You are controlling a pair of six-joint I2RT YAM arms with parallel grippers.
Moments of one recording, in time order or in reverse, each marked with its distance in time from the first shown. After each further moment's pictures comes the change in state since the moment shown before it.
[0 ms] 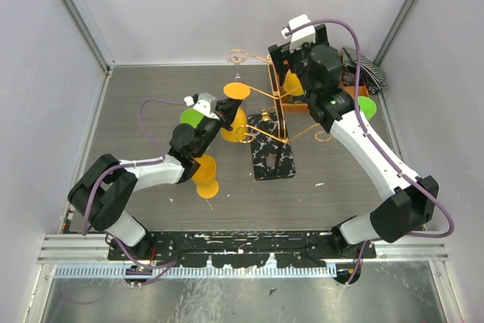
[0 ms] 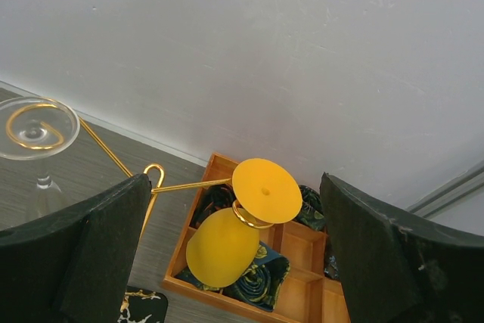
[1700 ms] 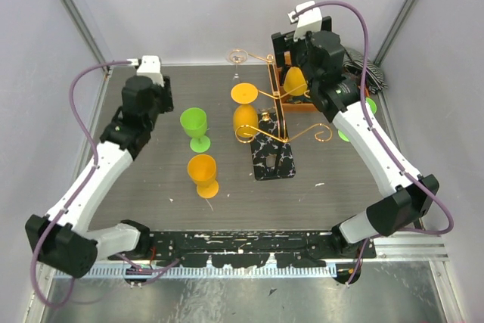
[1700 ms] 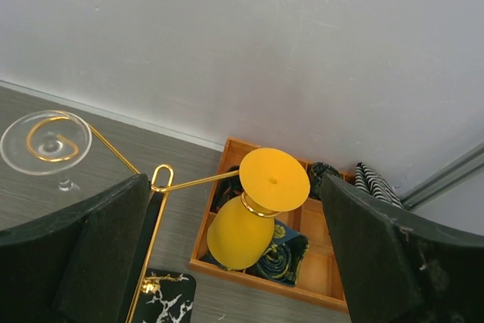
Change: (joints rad) left arm 0.290 -0.424 0.371 -1.406 -0.261 0.093; right arm 0.000 0.040 0.178 -0.208 0.026 0.131
